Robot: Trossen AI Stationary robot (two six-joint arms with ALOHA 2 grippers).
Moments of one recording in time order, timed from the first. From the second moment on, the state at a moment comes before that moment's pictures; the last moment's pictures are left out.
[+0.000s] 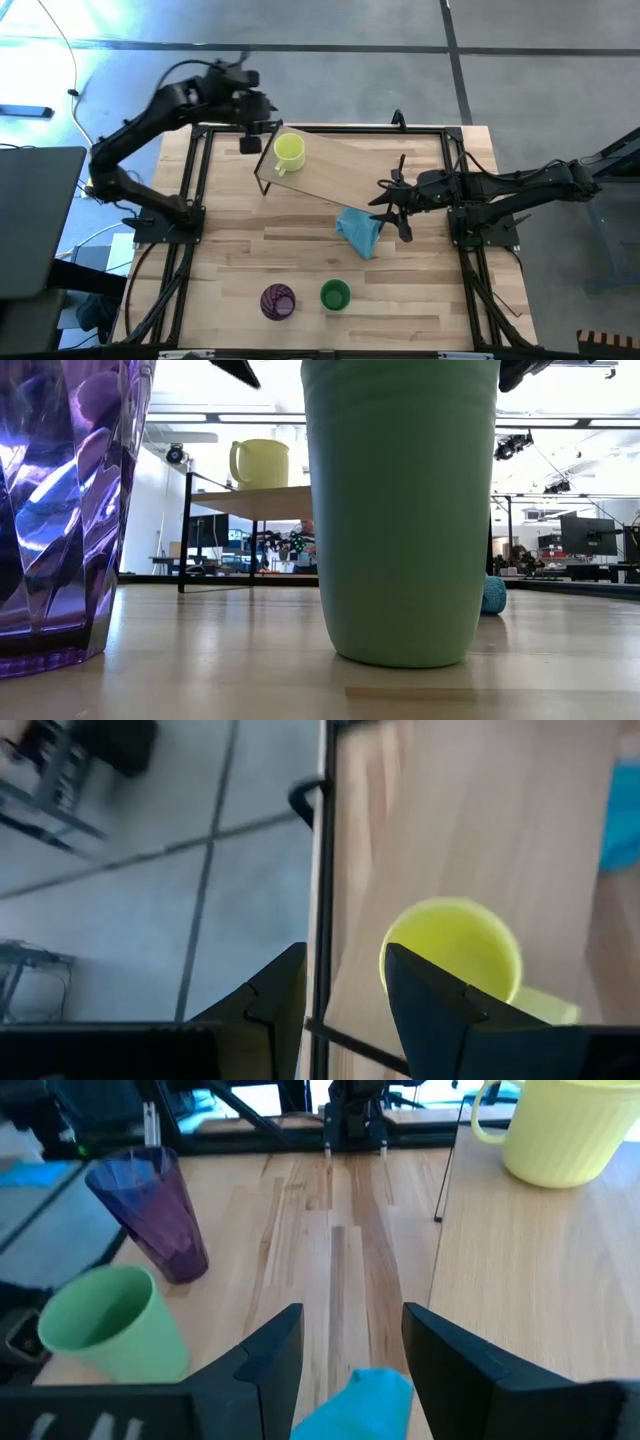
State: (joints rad) left arm 0.62 1.35 1.71 -1.02 -0.01 0.65; right arm 0.08 0.97 0.76 -0.21 0.00 0.06
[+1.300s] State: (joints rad) left arm 0.62 0.80 1.13 -1.09 0.91 0.40; right arm 0.36 1.35 1.00 -0.18 -0.05 0.26
